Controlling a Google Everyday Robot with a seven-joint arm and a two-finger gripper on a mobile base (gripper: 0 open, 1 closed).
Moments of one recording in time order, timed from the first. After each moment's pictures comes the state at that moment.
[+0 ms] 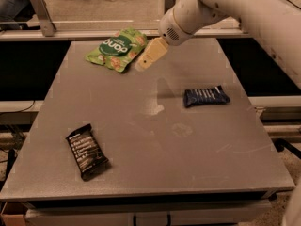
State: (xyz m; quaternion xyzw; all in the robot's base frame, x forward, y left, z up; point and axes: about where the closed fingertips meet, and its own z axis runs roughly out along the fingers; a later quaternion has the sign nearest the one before) arm 0.682 -0.014 0.917 -0.53 0.76 0.12 0.36
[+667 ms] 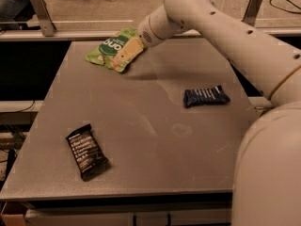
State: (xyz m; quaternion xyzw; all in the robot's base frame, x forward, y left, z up) arm 0.761 0.043 0.889 -0.47 0.77 0.13 0.41
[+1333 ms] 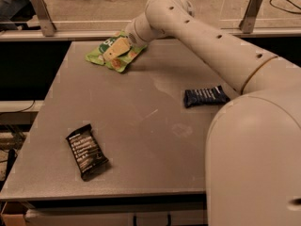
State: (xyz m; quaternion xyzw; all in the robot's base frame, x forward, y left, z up) arm 0.810 0.085 0.873 -0.44 0.77 0.13 0.44
